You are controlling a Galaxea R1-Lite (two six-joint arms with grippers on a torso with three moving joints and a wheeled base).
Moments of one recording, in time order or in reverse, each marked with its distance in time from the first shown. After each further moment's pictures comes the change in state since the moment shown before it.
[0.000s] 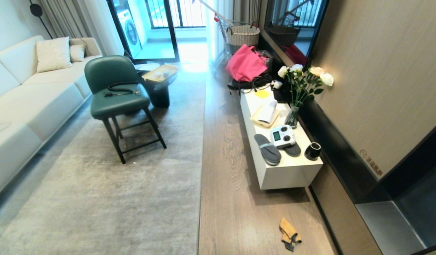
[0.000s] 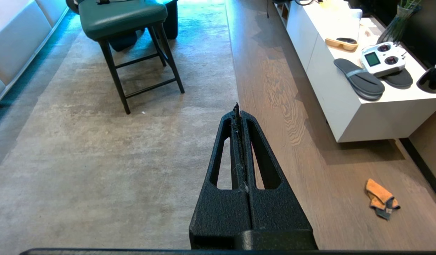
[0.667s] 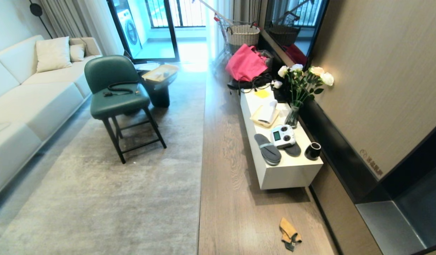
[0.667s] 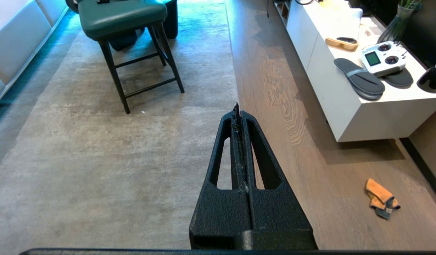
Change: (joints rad) left arm 0.000 0.000 0.000 0.000 0.000 0.000; right arm 0.000 0.000 0.000 0.000 0.000 0.004
